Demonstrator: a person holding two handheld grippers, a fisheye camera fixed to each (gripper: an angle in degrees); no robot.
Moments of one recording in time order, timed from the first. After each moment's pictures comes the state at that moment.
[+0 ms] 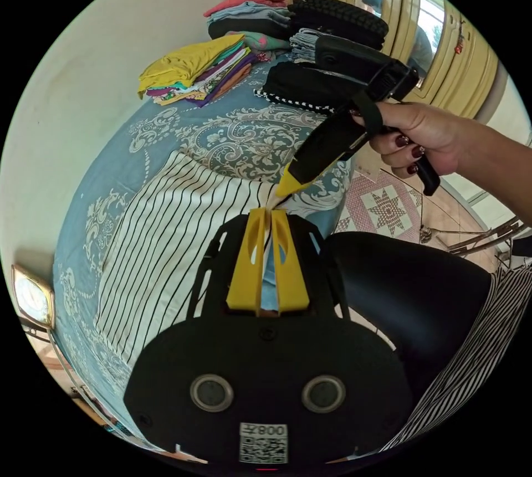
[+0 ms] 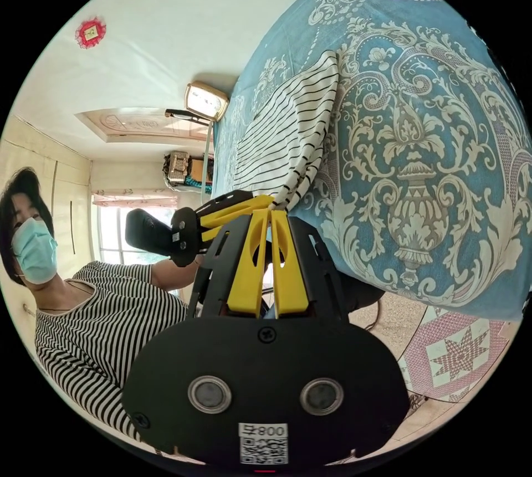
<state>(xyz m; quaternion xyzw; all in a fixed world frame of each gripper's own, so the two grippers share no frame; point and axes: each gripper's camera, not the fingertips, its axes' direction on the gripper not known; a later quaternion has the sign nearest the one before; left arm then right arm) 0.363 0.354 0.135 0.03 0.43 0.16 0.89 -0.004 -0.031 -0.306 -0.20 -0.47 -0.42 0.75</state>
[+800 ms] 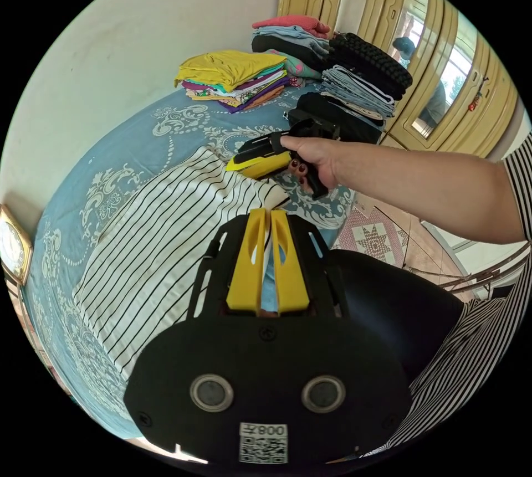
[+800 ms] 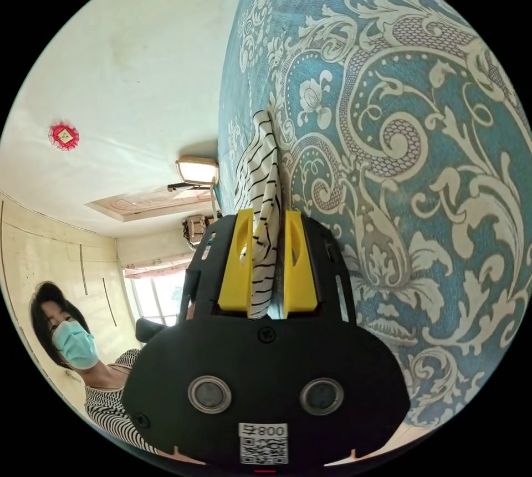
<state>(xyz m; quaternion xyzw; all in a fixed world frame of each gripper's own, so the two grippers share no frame) 0.352 0.336 0.117 0.03 0.47 0.05 0.88 -0.101 -0.204 -0.119 -0.22 -0.54 -0.24 0.78</state>
